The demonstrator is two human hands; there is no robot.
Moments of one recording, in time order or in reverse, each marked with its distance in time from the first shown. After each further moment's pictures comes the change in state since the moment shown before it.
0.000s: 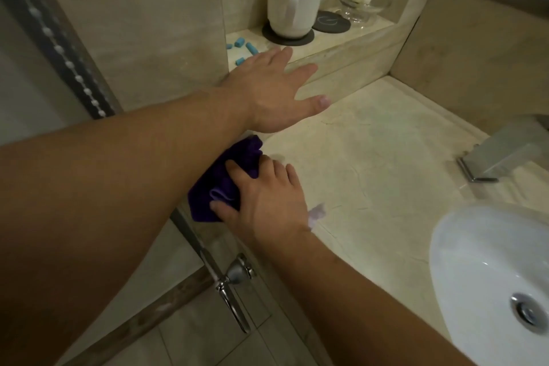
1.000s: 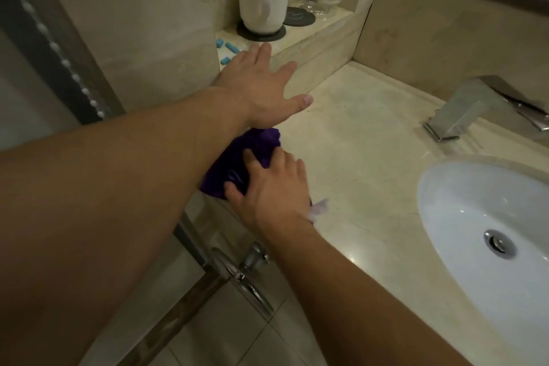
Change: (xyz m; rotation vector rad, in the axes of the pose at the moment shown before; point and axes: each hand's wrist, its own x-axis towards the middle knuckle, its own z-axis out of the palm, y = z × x) left_hand -0.002 -0.003 0.005 0.112 0.025 0.070; right_hand -0.004 -0.021 0.007 -0.013 0.123 0.359
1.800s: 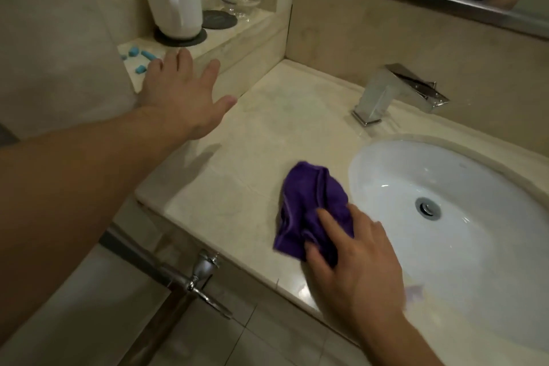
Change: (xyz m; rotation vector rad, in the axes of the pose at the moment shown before) left_hand 0.012 0.014 0.016 0.215 0.192 -0.097; right_hand -0.155 0.139 -0.038 0.047 0.236 0.302
